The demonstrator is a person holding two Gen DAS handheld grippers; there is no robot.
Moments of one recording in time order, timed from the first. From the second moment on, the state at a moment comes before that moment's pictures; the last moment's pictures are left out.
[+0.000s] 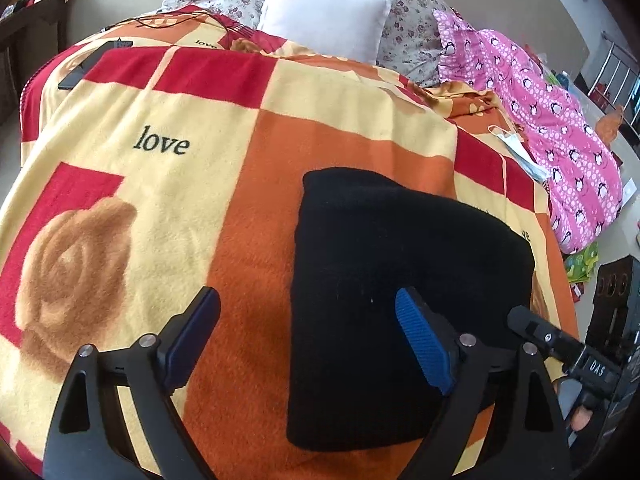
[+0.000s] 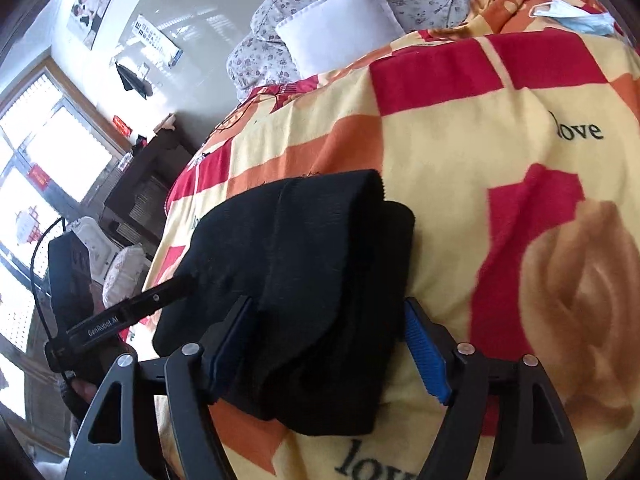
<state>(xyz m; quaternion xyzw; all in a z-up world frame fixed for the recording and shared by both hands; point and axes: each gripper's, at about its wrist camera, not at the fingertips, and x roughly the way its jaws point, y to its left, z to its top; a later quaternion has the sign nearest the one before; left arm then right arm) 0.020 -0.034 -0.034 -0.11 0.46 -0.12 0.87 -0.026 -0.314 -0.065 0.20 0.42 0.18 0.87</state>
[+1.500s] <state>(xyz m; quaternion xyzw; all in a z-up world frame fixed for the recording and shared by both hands) 0.058 -0.025 -0.023 -0.06 0.43 -0.09 0.90 0.020 -0.268 -0.027 0.06 0.39 0.13 0.91</state>
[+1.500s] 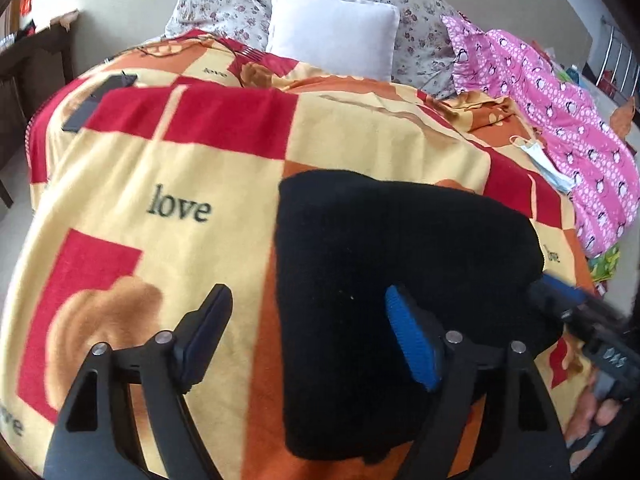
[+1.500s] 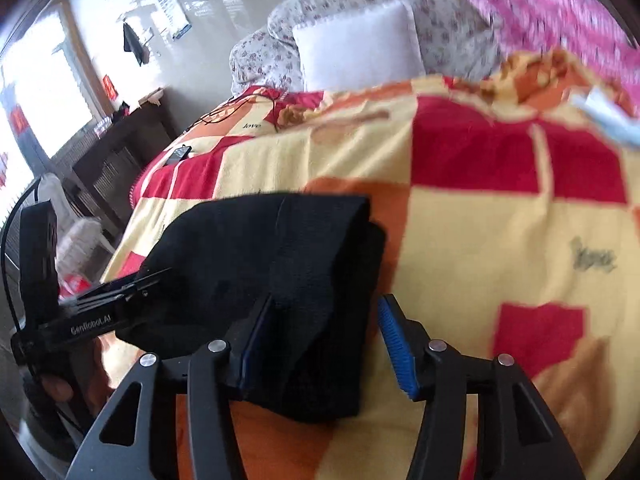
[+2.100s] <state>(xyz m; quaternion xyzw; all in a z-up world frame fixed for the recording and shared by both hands) 0.045 -0.044 -0.020 0.01 0.40 -0.04 0.91 -0.006 -0.218 -0.035 -0.01 0.39 0.17 0.91</state>
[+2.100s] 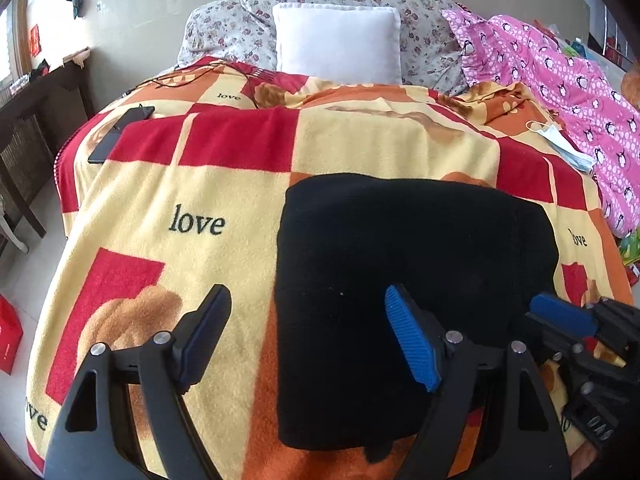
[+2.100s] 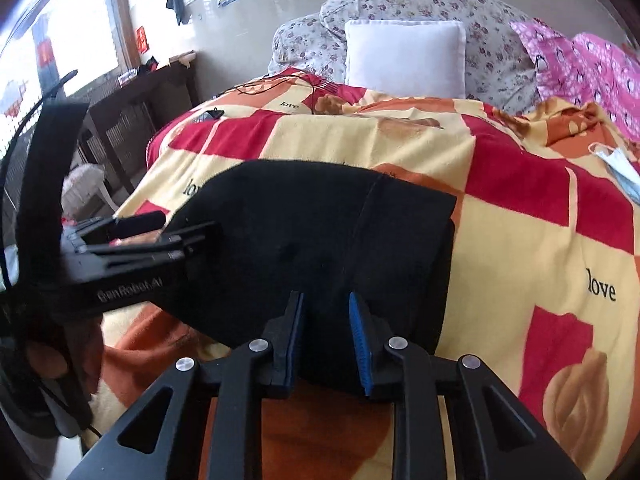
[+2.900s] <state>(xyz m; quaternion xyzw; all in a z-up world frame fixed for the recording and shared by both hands) -0.030 -0.030 0.009 0.03 0.33 0.00 0.94 -0.034 -0.224 -0.002 0.01 0.35 0.14 0.93</state>
